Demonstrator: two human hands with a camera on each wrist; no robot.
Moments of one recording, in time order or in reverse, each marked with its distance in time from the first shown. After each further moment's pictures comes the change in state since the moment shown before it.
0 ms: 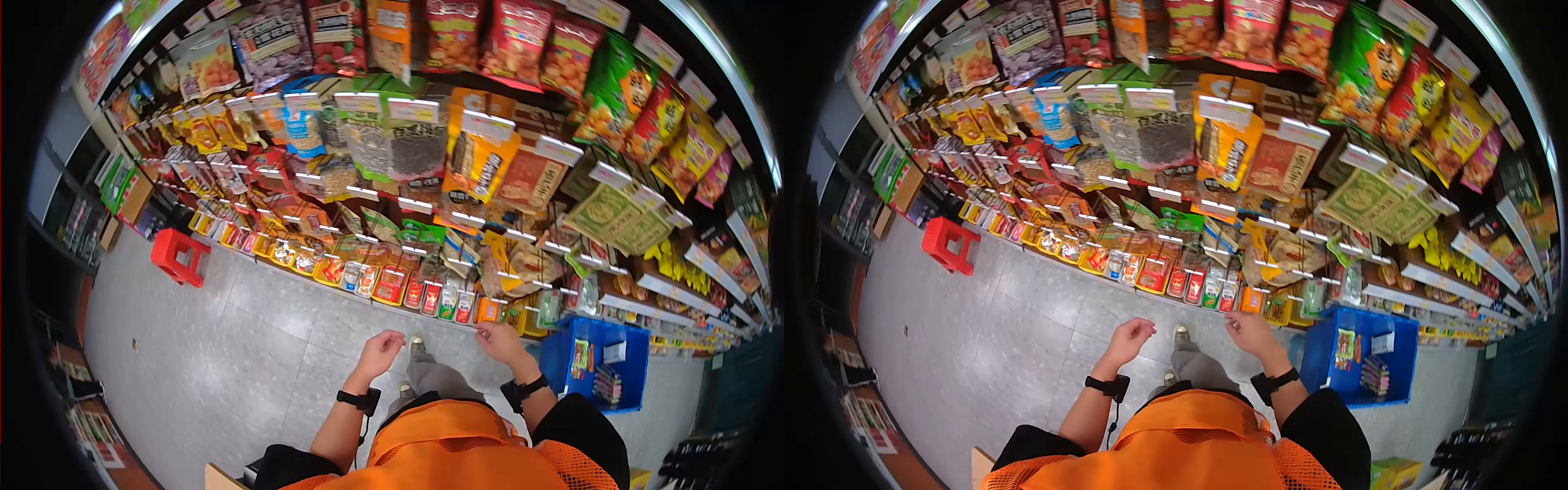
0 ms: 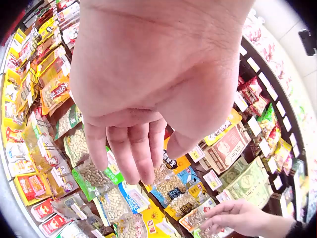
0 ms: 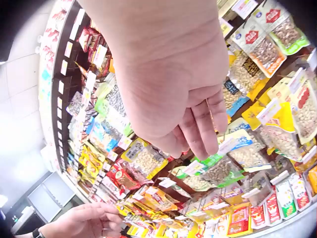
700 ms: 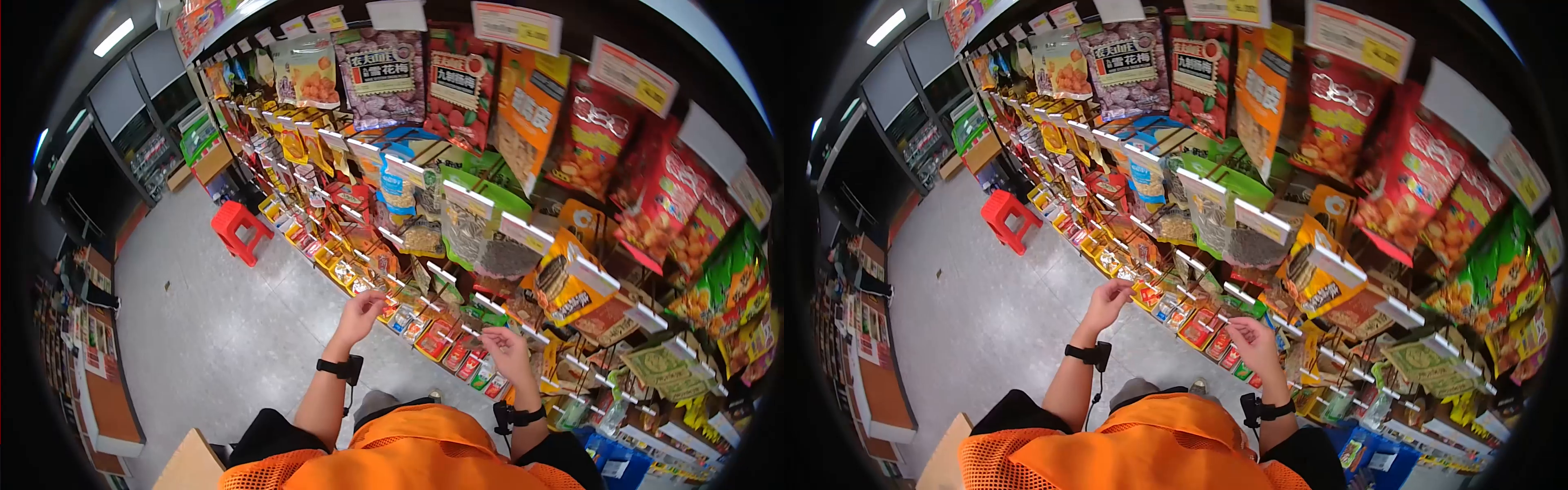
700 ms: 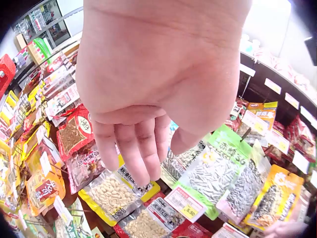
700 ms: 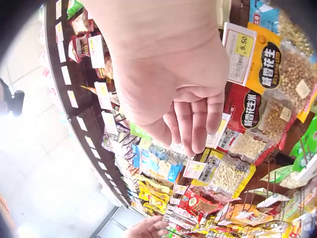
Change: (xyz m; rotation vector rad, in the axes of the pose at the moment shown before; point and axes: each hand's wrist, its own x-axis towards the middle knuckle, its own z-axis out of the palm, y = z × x) left_hand 0.154 0.111 -0.203 0.037 0.440 0.142; right_hand 0.233 -0.092 -0.011 0.677 -0.020 -0.139
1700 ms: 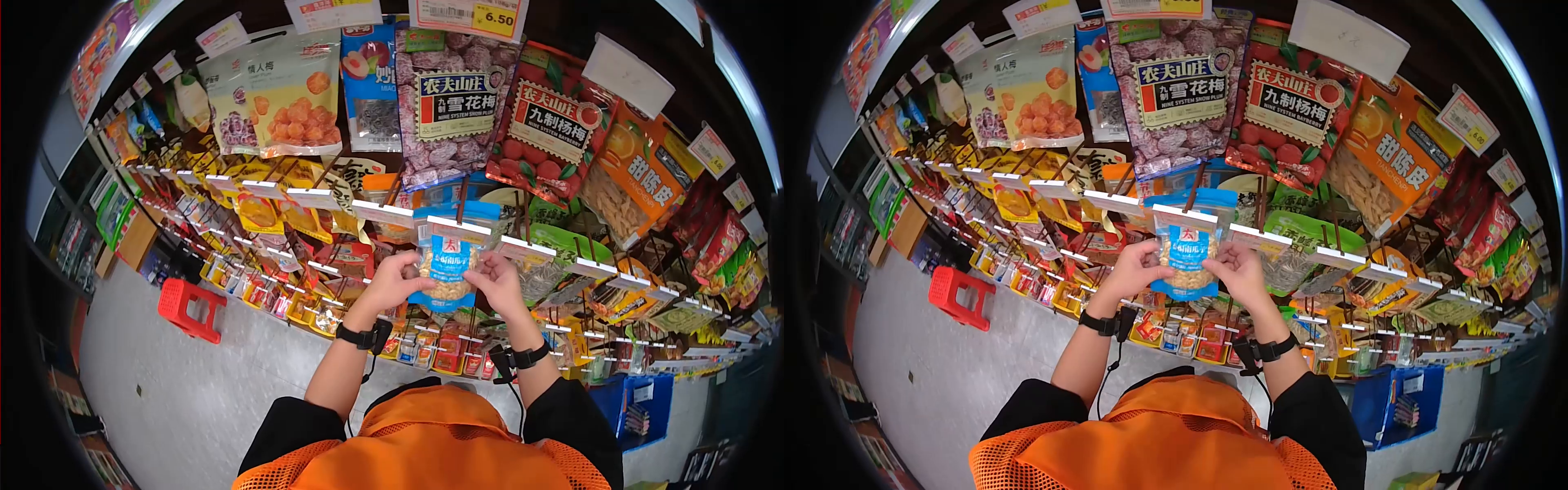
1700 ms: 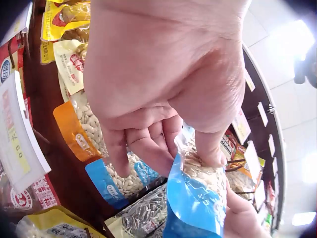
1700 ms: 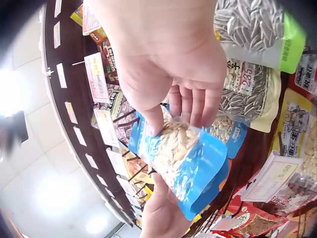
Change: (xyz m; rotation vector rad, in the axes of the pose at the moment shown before) left_hand 0.256 0.074 -0.108 -0.115 -0.653 0.162; right_hand 0.255 -0.069 0.182 0.289 0.198 -0.089
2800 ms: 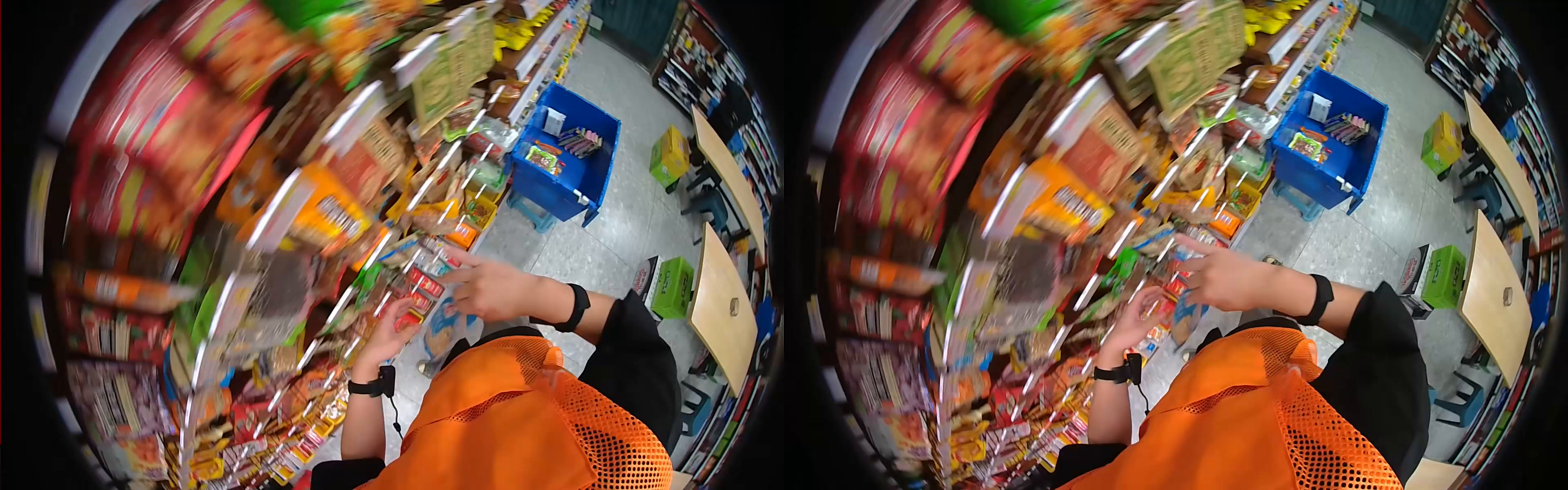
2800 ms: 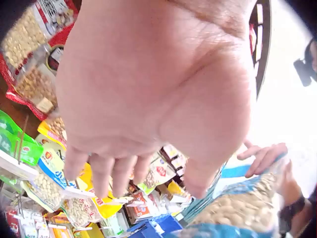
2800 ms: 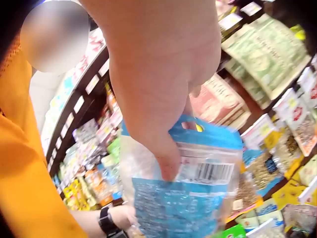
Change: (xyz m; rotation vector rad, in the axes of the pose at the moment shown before) left_hand 0.012 -0.136 0.414 0.081 -1.075 -0.212; right_hand -0.400 -0.109 -0.267 -1.402 -0.027 -0.140
